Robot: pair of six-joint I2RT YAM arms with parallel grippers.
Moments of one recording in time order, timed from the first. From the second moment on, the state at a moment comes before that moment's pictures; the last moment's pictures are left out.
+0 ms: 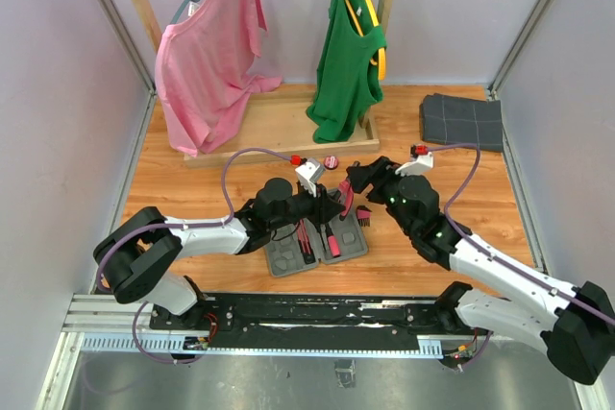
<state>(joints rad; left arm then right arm) -0.87 1.47 0.58 0.69 0.15 -0.39 0.75 0.93 0.54 0.21 0.38 0.77</state>
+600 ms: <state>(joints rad) -0.87 1.47 0.57 0.70 0.15 -0.38 0.75 1.09 0.63 0.18 0.31 0.75</state>
